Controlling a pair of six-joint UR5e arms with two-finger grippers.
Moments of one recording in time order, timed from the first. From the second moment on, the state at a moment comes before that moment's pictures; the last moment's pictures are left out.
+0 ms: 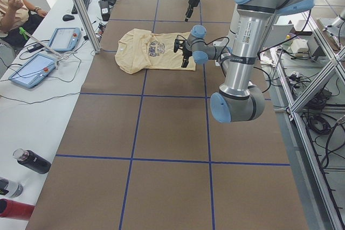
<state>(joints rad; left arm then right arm) -0.32 -1.86 -1.92 -2.00 -1.59 -1.36 0.29 -1.43 2.24 -1.48 1.42 1.44</state>
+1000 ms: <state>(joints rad) -0.22 -1.86 -1.90 -1.99 -1.57 -1.44 0.29 -1.42 2.24 -1.48 1.41 1.44</state>
